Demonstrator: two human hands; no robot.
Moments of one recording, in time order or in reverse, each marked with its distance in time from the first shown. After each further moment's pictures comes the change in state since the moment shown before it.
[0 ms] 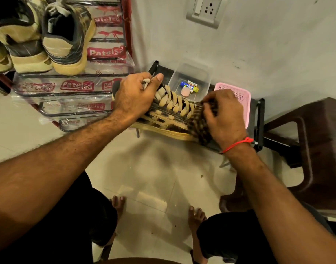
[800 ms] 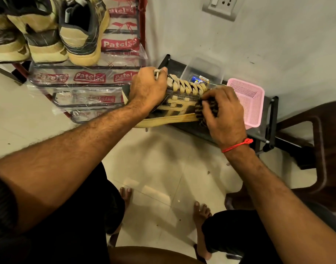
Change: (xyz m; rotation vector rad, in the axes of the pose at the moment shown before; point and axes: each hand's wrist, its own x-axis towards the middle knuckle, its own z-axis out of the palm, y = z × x) left_hand 0.003 0.016 -0.001 0.047 0.008 -0.330; right_hand -0.010 -0.010 0.024 0.070 0.064 -0.137
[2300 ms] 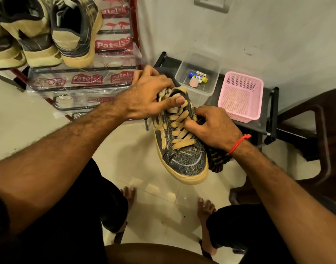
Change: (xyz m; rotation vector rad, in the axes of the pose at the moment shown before) left_hand 0.003 -0.024 -0.017 0.414 -0.500 0.739; right_hand -0.010 -0.020 -0.021 0.135 -0.595 0.249
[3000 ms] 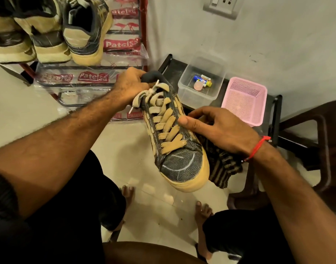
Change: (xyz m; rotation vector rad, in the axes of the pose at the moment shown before) left_hand 0.006 -0.037 -0.004 -0.522 0.209 -0.700; right_hand -0.012 -0.024 -0.030 0.120 -0.226 0.119
